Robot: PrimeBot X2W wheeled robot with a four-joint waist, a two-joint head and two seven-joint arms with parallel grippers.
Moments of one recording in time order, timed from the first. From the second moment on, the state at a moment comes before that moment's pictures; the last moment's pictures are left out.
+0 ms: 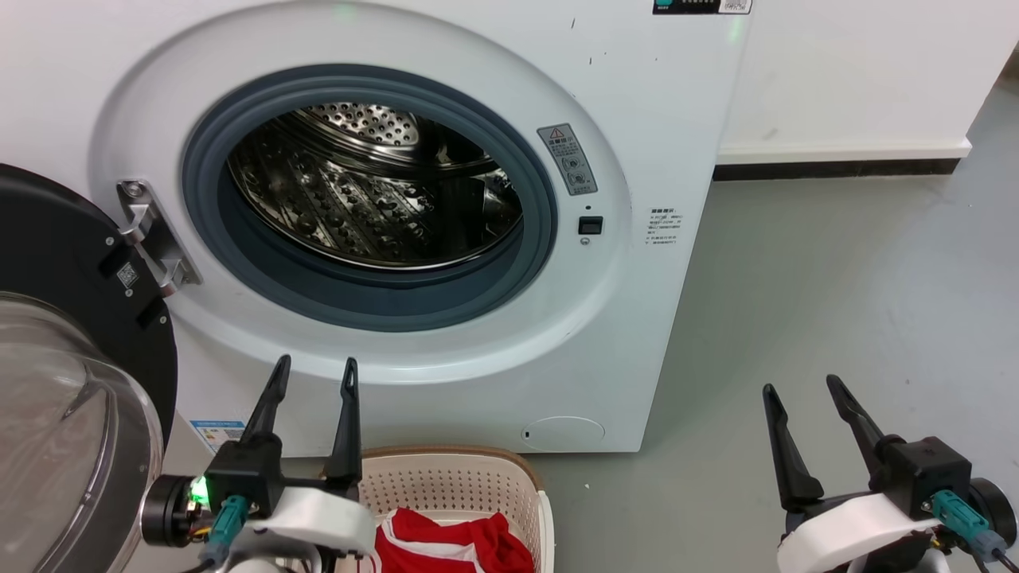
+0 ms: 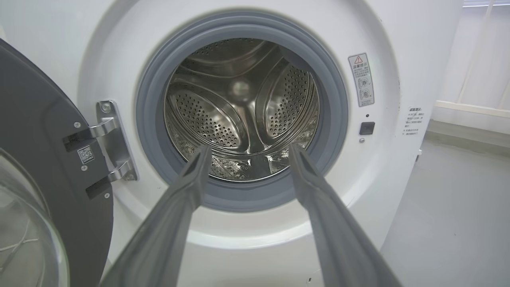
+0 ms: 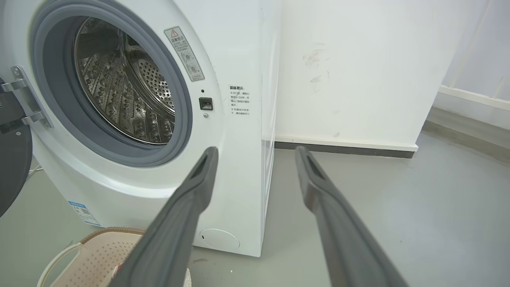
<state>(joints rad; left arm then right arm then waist) -0.07 0.10 -0.08 0.13 -0.10 -0.01 -0.26 0.04 -0.05 0.03 0.00 0.06 0.13 -0.08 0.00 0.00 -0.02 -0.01</state>
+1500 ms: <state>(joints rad) 0.02 0.11 -0.09 0.15 -0.21 0.01 -0.20 0.10 -0.05 0.06 0.01 0.16 0.13 -0.07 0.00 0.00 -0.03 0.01</state>
